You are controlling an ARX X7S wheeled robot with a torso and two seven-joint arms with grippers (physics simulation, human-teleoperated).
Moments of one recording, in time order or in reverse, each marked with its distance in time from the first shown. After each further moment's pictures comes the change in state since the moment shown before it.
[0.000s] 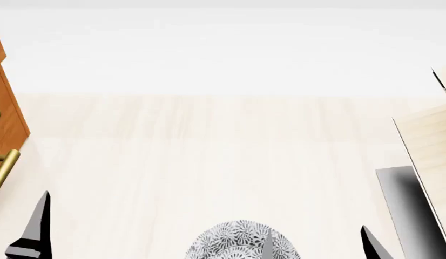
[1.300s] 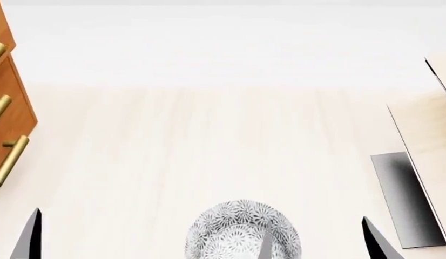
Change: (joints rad) left arm 0.092 -0.039 -0.014 0.107 0.049 0.024 -0.056; right arm 0.026 -0.010 0.057 -0.019 0.066 0.051 0.009
